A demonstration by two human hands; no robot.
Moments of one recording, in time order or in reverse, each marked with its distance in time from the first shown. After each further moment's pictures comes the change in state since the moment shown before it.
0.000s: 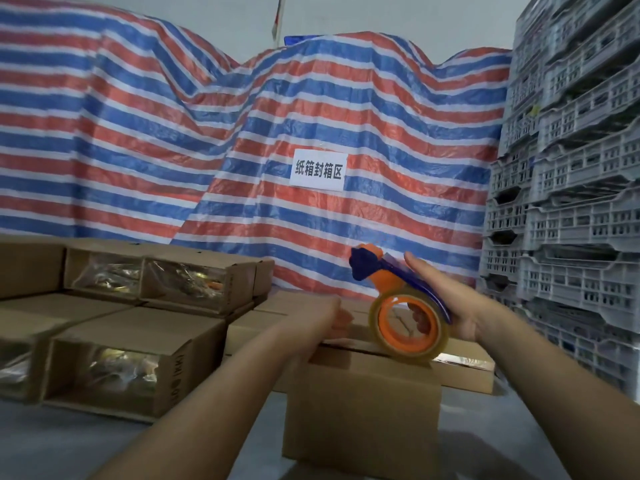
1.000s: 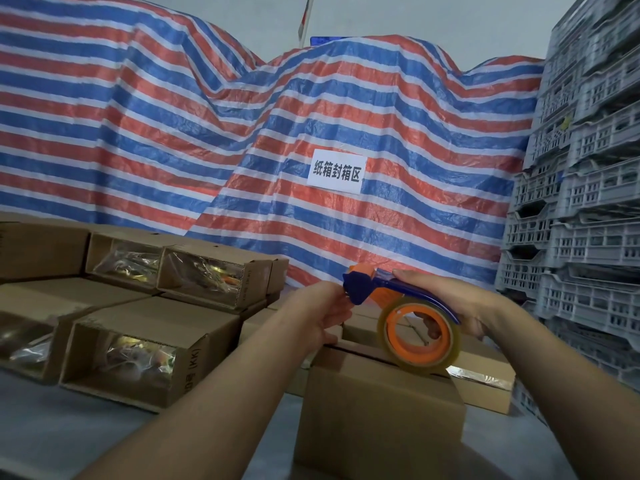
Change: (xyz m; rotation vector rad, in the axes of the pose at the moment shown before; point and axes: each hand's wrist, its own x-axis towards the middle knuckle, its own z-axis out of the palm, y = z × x) left_hand 0.006 0.009 -0.021 -0.409 0.105 -0.073; right_hand 0.025 -0.017 0.015 -0.290 -0.163 -0.011
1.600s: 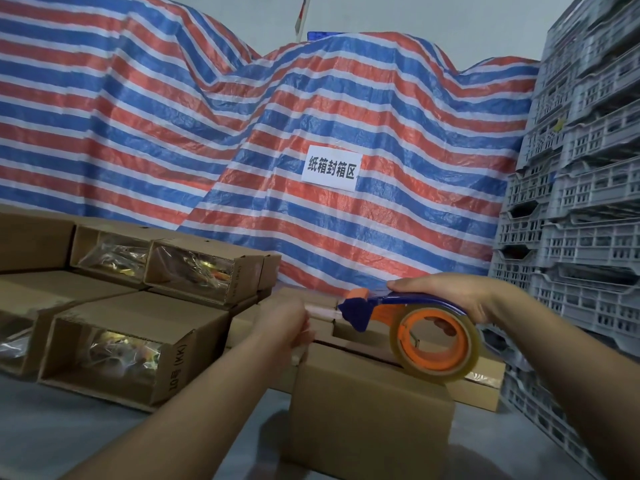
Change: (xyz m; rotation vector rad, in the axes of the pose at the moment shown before) left_hand 0.021 -0.028 -0.023 0.051 0.354 0.056; right_hand -0.003 -0.018 -0.017 -0.160 -0.172 0.234
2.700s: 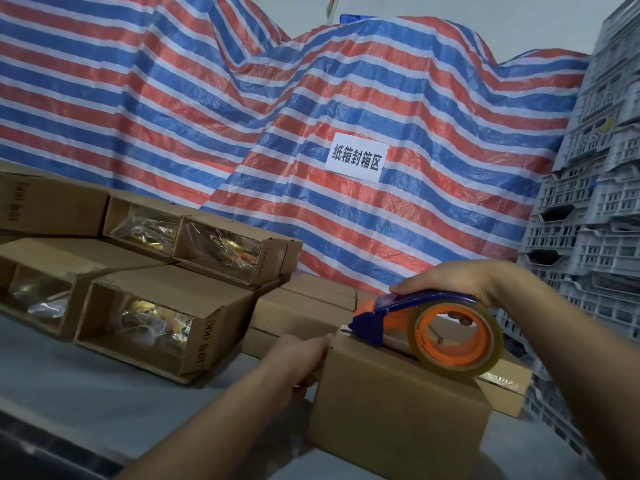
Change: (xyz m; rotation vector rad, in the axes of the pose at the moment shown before) left_hand 0.008 -0.064 -0.032 0.303 -0.210 -0.110; right_hand 0.018 -0.034 0.028 -0.413 -0.055 0.099
